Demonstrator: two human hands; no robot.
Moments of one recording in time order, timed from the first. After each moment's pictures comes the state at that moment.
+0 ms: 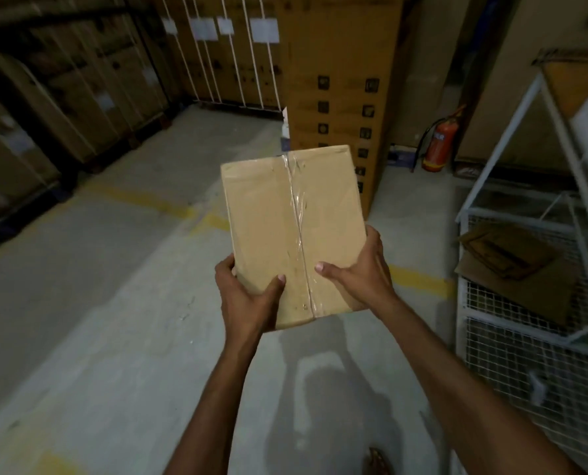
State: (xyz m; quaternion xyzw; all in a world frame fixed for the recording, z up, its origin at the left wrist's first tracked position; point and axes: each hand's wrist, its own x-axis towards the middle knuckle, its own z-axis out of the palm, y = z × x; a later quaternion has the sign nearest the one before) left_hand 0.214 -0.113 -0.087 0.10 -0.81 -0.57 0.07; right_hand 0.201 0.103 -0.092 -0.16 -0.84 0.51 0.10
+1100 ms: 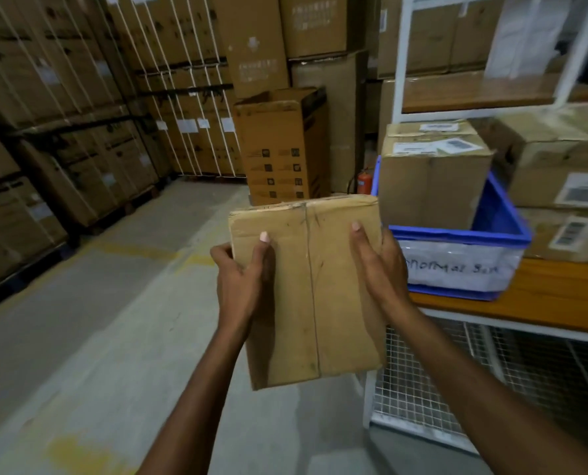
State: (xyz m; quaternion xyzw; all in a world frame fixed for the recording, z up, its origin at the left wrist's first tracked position) left_hand 0.744 -0.023 0.135 -0.04 -0.77 -0.63 0.10; right_hand 0.788 0.185 0.122 -0.17 -0.74 0.58 0.29
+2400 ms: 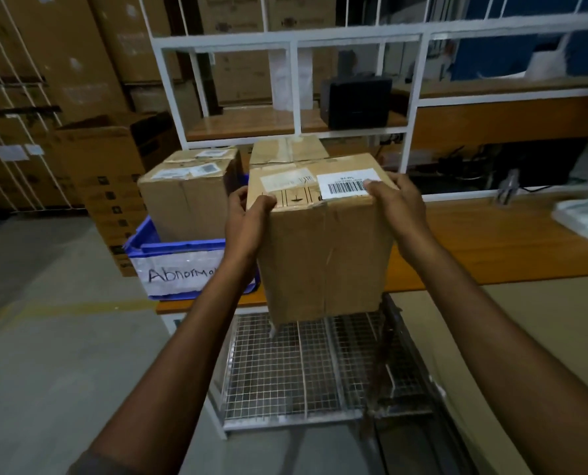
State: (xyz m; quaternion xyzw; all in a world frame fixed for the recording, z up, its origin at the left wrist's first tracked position) left_hand 0.978 0.418 0.207 -0.22 -0.68 -0.70 -0.07; right_hand 1.117 0.612 0.220 -0.30 -0.70 0.50 0.40
